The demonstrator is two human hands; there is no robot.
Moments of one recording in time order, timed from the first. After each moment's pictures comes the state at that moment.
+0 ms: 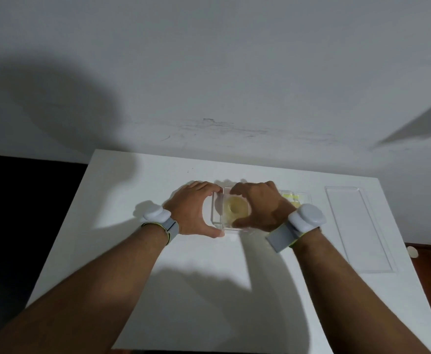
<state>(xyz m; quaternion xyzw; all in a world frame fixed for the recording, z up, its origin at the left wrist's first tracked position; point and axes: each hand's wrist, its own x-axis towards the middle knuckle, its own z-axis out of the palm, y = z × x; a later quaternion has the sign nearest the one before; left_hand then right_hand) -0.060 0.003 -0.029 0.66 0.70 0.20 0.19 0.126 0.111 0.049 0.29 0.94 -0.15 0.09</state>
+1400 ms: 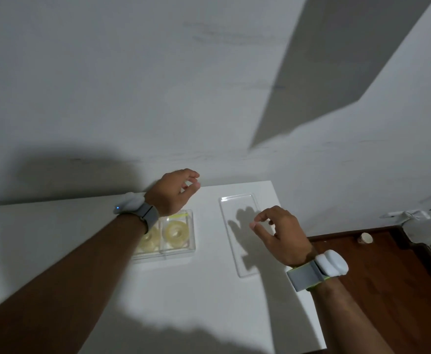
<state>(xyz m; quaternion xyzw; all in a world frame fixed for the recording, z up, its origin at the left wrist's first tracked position) 0.119 0.167 0.064 0.62 0.68 0.28 0.26 0.426 0.187 0.043 0.47 0.82 -0.24 -0.20</state>
